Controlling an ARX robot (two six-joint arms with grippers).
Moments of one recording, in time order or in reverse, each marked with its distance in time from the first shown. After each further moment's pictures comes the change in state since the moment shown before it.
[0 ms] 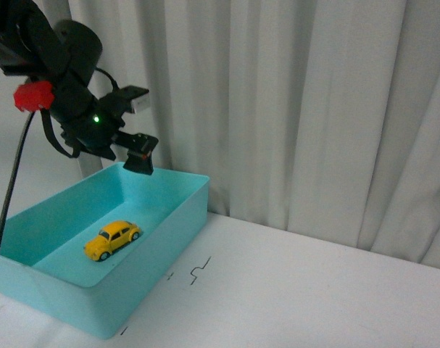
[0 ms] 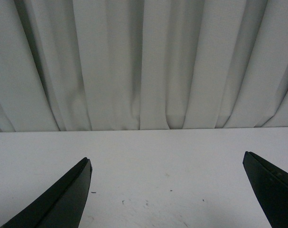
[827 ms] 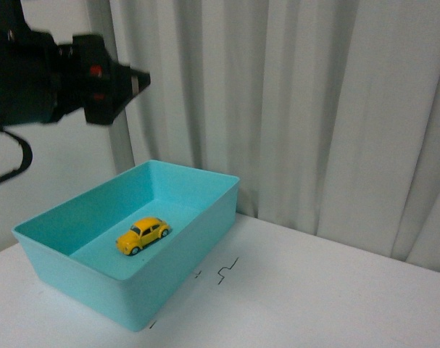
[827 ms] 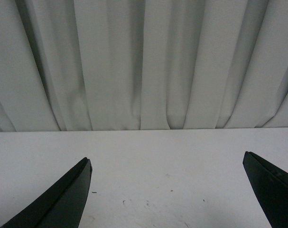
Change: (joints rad) left arm -0.172 -1.070 -1.037 0.808 0.042 -0.370; right arm 0.000 0.000 0.000 0.000 0.000 0.000
